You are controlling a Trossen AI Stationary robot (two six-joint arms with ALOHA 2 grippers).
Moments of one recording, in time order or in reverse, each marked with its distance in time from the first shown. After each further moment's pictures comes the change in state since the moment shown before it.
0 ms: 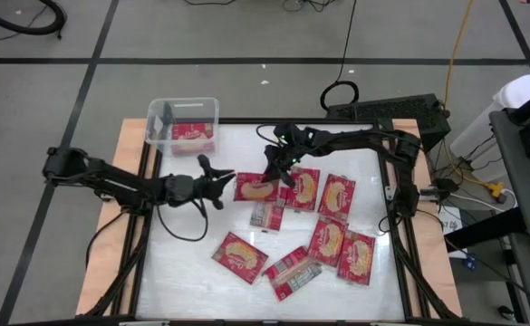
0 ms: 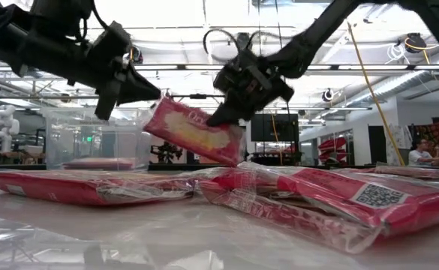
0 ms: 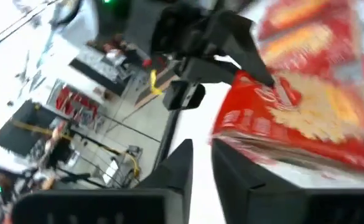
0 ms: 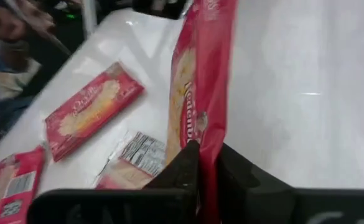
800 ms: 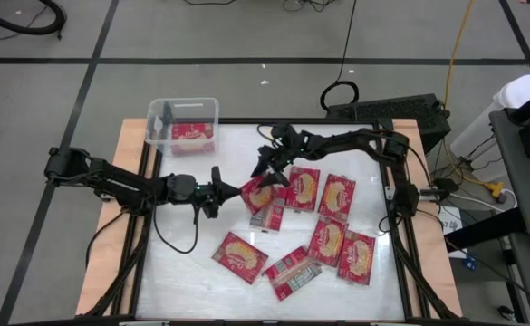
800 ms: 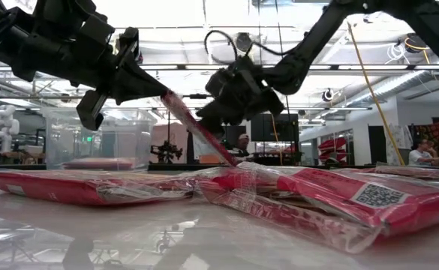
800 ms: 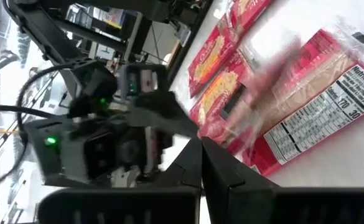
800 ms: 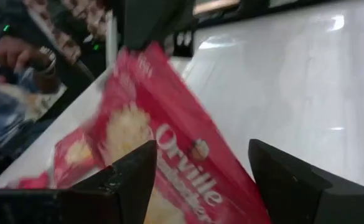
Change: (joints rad) left arm 0.016 0.029 0.000 0.016 0.394 0.431; right arm -0.002 0.131 0.002 0.295 -0.155 0.124
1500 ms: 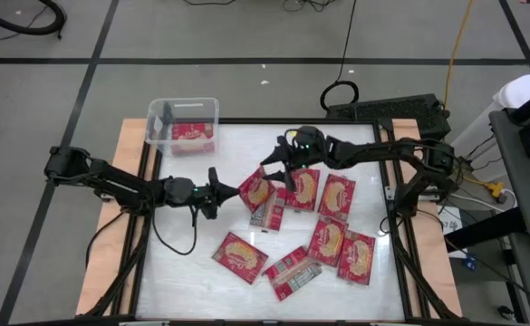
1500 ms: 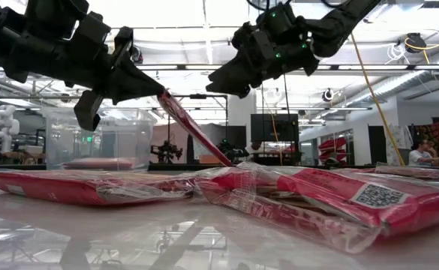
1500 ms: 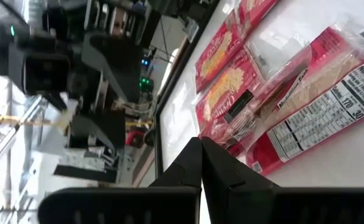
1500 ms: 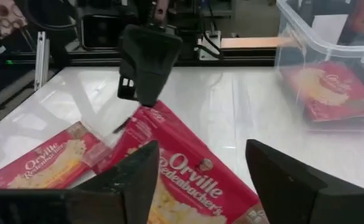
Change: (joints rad) left arm -0.035 -0.001 -0.029 0.056 -0.062 -0.012; right arm 0.087 -0.397 -0.254 0.078 0.472 0.008
